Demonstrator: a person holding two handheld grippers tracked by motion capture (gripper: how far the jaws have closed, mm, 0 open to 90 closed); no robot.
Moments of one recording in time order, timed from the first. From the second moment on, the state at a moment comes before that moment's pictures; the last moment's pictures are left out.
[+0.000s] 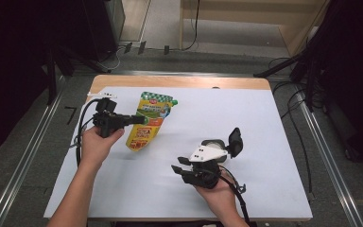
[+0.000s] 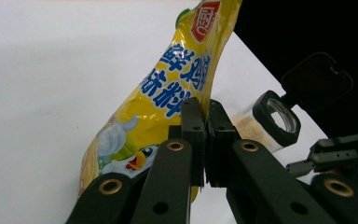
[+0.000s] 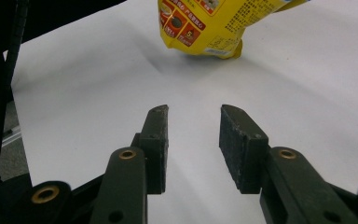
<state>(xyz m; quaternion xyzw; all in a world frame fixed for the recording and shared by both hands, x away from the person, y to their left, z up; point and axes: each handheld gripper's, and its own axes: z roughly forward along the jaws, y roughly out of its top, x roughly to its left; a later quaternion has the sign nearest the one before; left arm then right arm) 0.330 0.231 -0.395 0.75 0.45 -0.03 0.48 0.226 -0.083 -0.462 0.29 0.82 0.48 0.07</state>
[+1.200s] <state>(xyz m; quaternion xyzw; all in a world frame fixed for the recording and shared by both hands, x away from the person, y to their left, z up) 0.287 0.262 -0.394 0.76 0.44 0.03 0.48 0.232 -0.089 -0.461 0.31 0.82 0.48 0.06</state>
